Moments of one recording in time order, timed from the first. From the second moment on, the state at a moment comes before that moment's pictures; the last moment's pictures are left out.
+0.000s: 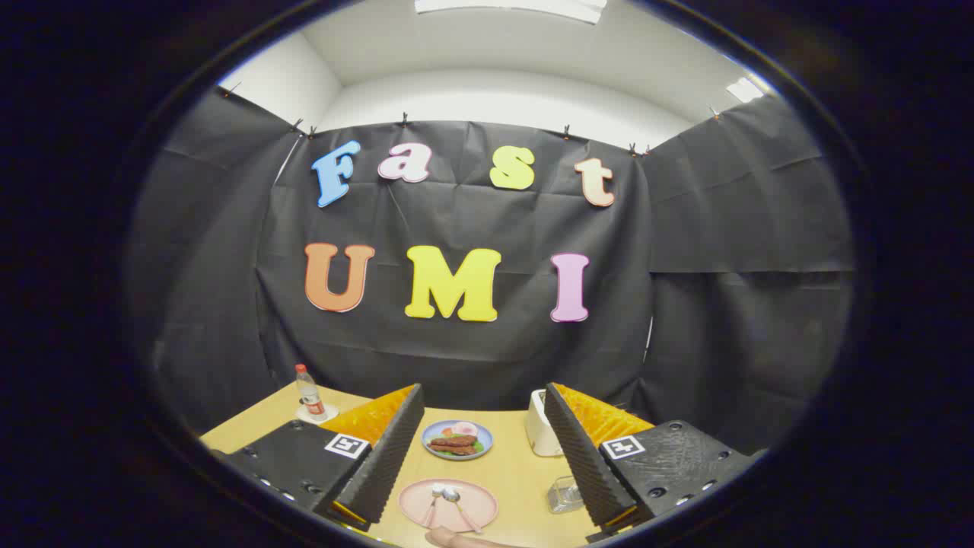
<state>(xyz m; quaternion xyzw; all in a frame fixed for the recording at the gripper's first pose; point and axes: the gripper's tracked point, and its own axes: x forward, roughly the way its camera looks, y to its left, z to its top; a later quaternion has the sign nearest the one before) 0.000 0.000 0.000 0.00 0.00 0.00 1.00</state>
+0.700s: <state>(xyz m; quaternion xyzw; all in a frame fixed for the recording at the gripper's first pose) 0.066 0.024 -0.073 0.01 0.09 0.01 1.00</state>
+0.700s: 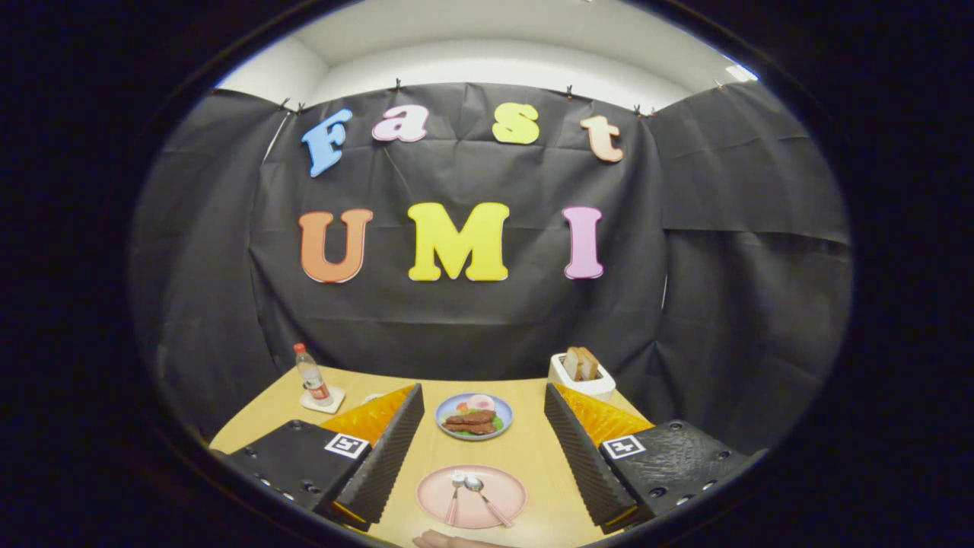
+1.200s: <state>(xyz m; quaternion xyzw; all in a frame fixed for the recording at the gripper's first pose) 0.108 0.015 -0.216 -0.03 0.20 0.04 0.98</state>
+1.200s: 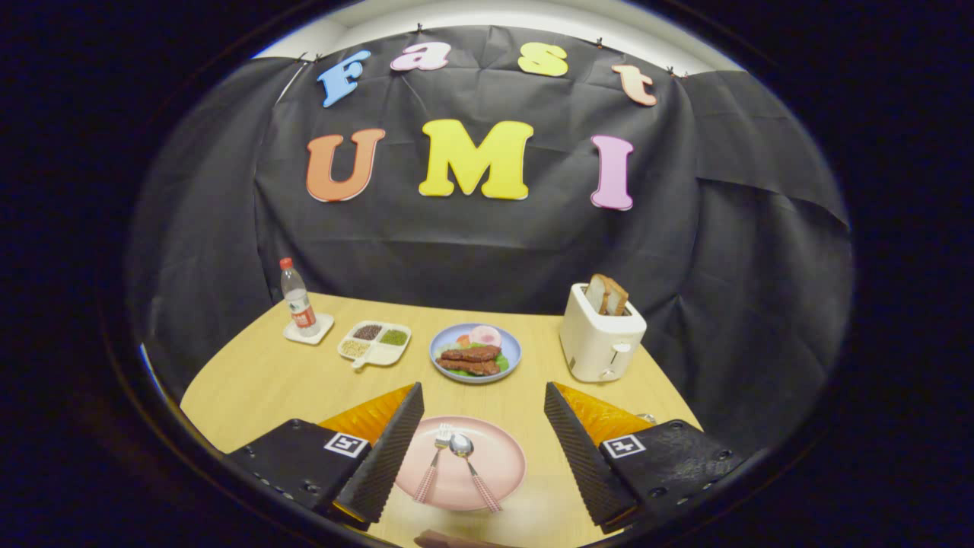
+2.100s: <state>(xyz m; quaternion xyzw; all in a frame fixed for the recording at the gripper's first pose) 0.117 0.029 -0.432 -0.08 0.44 0.14 0.88</state>
